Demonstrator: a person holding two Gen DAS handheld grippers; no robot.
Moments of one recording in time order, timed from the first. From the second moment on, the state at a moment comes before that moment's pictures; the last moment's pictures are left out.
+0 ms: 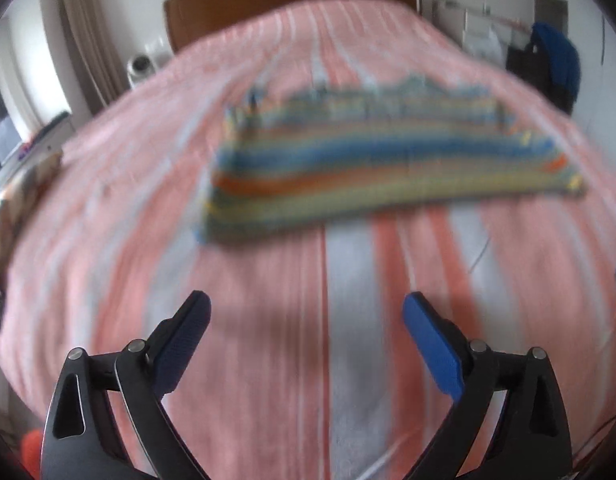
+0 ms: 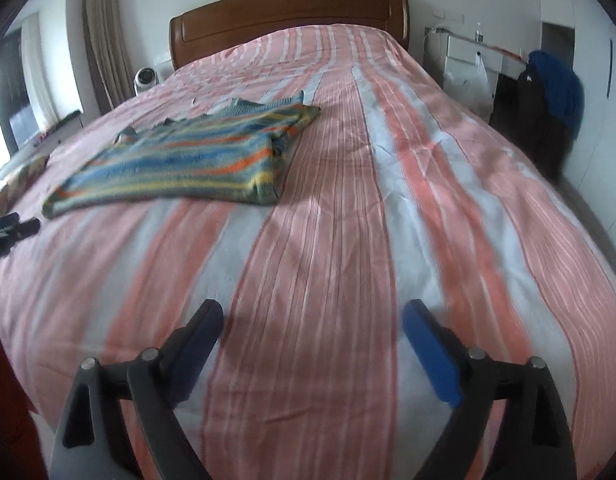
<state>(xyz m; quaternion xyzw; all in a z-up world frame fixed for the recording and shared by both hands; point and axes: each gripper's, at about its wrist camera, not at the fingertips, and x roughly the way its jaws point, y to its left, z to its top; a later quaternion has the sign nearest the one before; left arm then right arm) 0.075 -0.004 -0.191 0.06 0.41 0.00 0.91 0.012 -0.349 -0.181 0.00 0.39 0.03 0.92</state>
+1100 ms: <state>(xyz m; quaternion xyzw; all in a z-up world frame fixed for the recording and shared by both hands) 0.060 0.001 -0.206 0.04 0.36 0.00 0.93 0.010 -0.346 -0.202 -0.01 0.37 0.02 0.93</state>
